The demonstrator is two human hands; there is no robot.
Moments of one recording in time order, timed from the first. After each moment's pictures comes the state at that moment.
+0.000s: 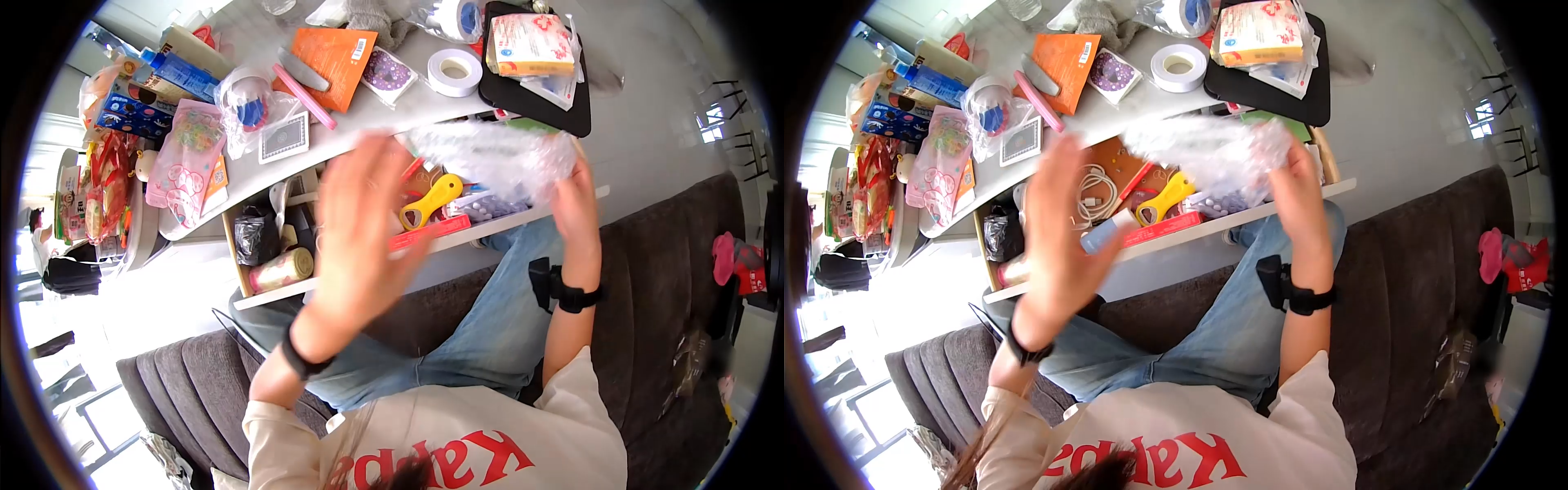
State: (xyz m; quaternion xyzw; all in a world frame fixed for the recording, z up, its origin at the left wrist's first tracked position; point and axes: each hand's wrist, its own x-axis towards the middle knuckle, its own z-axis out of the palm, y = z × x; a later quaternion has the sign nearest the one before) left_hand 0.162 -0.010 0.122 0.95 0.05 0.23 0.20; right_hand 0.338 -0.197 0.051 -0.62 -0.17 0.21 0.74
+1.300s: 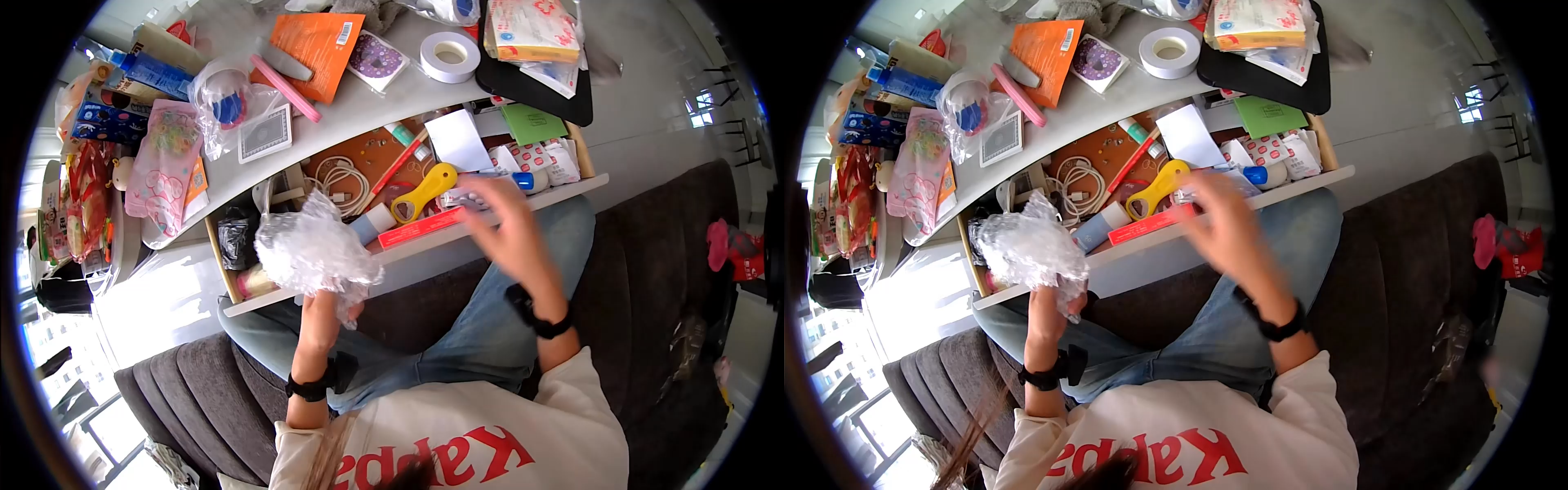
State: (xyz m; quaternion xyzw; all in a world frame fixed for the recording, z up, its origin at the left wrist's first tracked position) left_hand 0.062 -0.001 0.028 0.46 0.35 0.07 0.82; right_hand 0.281 -0.174 0.032 -0.80 -0.42 0.10 0.43
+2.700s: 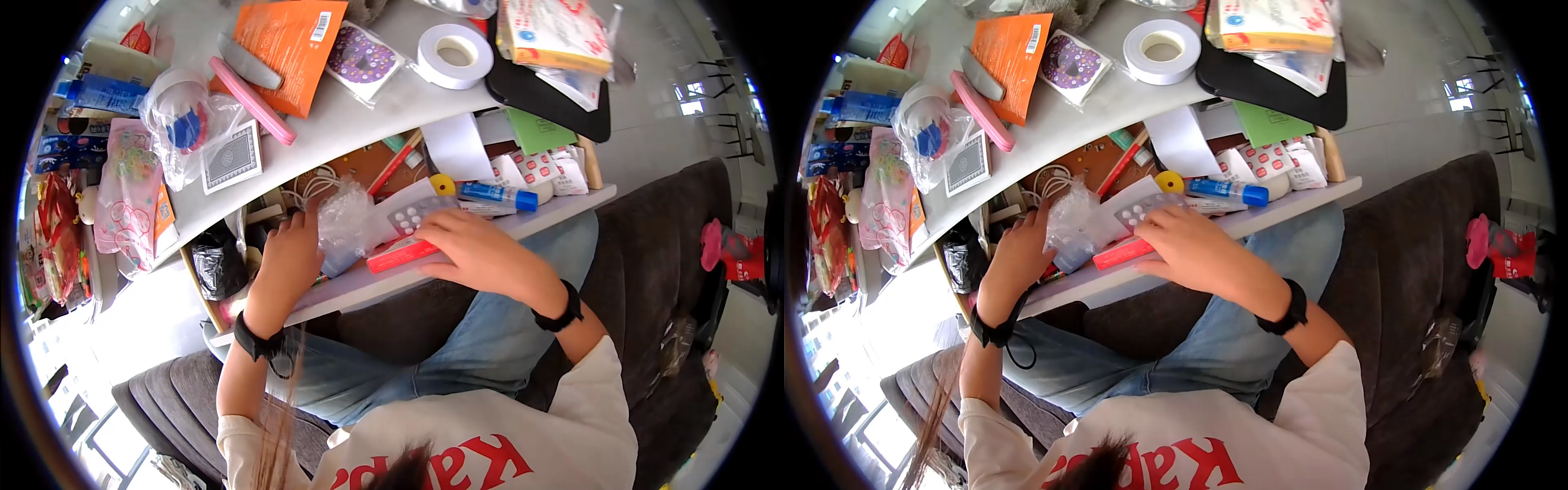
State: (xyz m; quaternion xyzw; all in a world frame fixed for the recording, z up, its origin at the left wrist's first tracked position) left_hand 0.151 0.088 0.003 0.95 0.16 -0.25 0.14; right_hand 0.295 -0.140 0.007 -0.74 -0.56 0.28 0.26
